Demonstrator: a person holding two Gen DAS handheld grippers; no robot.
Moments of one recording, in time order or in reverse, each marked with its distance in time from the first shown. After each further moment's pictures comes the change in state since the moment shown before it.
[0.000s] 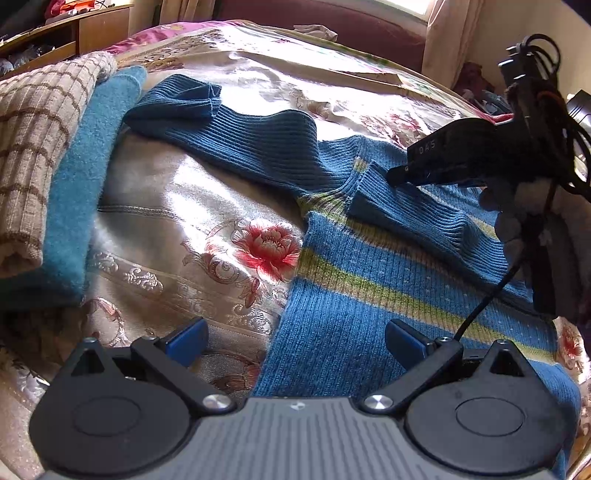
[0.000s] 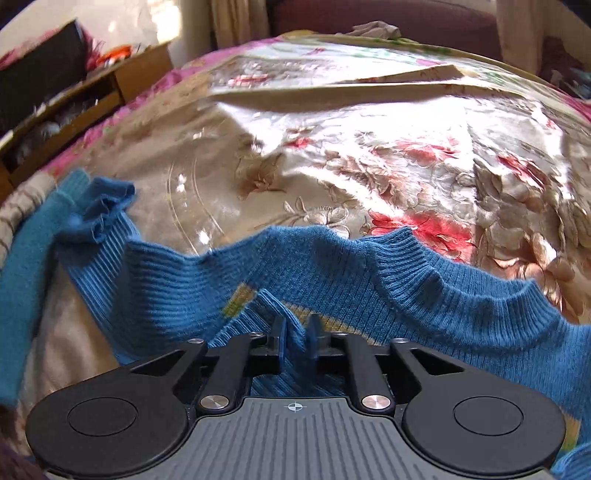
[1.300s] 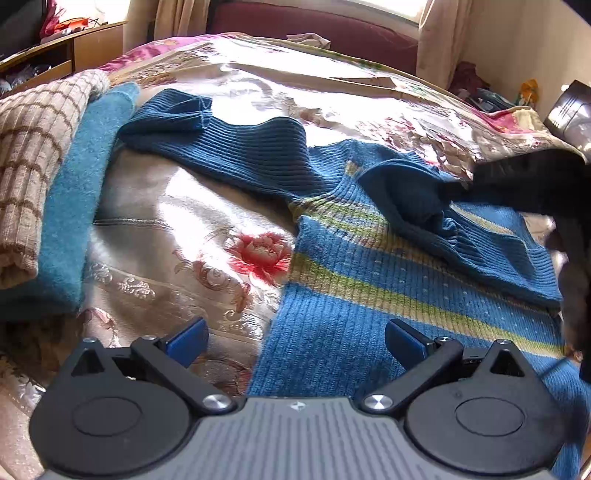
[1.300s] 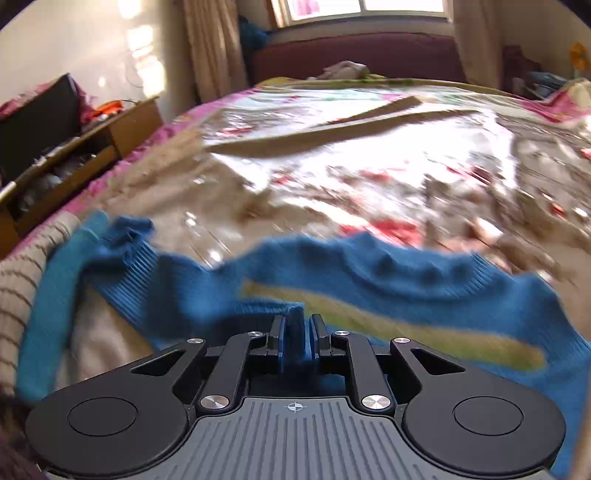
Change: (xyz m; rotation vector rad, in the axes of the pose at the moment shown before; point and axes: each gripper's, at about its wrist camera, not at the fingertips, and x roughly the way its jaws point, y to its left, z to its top) left arm -0.002 -0.010 -0.005 0.056 -0.036 0.020; right arm -0.070 -0.010 -0.049 0.094 -0.147 -0.043
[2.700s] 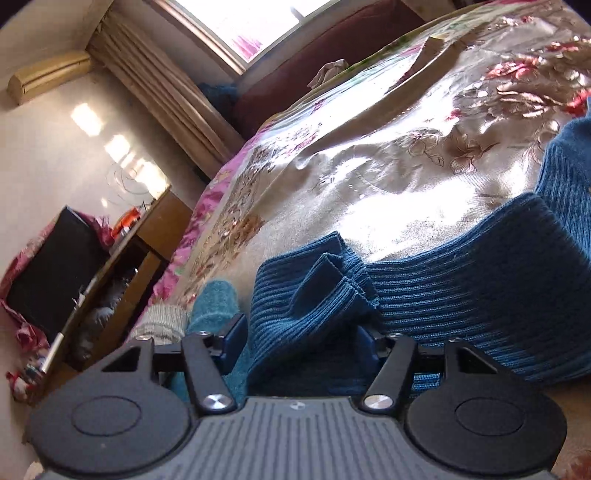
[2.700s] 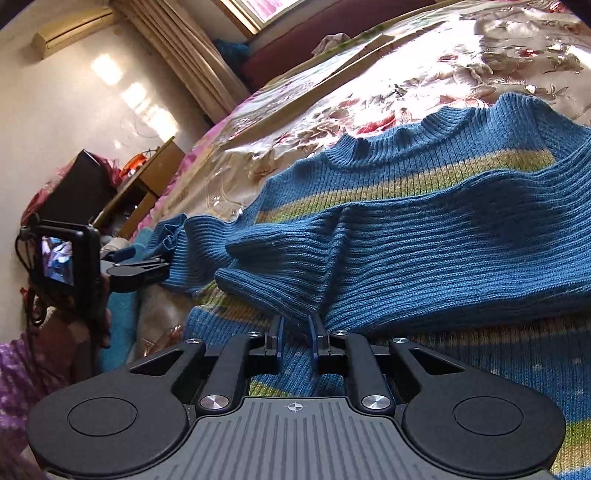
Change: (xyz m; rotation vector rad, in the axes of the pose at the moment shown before) left arm 0.119 0.037 0.130 0.636 -0.188 0.621; right arm -0.005 -0.049 -0.082 0.325 0.010 0.297
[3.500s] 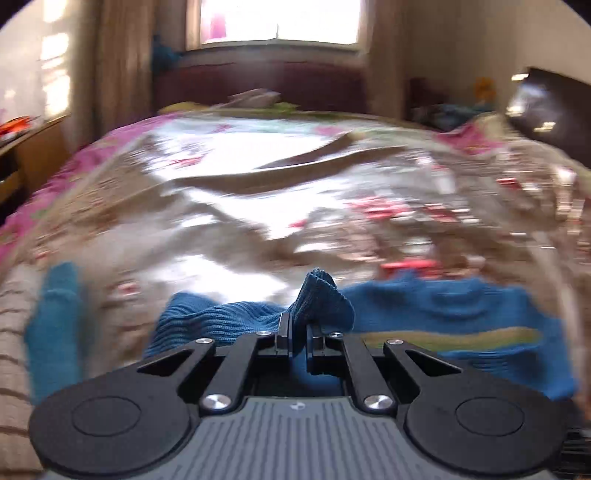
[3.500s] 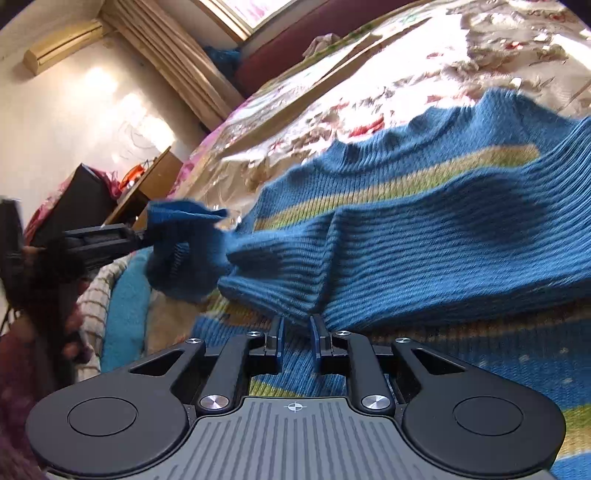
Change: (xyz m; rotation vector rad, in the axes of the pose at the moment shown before) left arm -0.104 0.014 0.050 -0.455 -0.071 -0.682; right arm -0.014 -0.007 0.004 0.056 -0.021 0.003
